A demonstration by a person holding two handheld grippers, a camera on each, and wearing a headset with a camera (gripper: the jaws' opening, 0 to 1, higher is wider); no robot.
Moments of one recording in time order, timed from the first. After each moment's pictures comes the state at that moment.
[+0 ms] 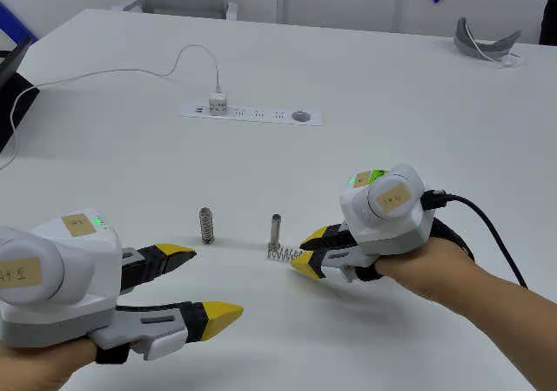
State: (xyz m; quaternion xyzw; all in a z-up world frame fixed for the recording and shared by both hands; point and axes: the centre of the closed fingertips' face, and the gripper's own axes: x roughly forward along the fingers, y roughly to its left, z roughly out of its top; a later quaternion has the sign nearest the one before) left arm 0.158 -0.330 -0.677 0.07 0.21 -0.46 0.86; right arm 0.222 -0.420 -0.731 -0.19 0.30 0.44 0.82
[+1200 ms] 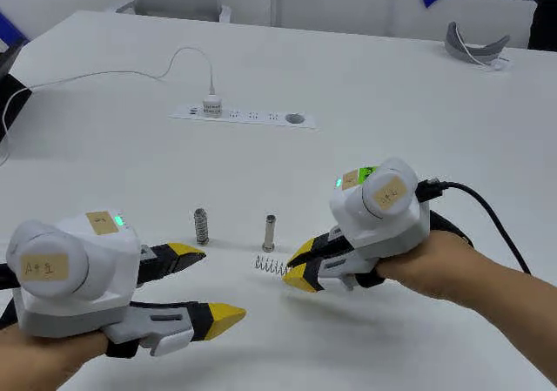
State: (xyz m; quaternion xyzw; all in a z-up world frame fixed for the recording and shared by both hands) left arm 0.160 -0.347 -0.685 0.11 0.21 -0.50 0.84; right arm 0.172 -0.403 -0.707 -0.23 0.31 0.52 0.77
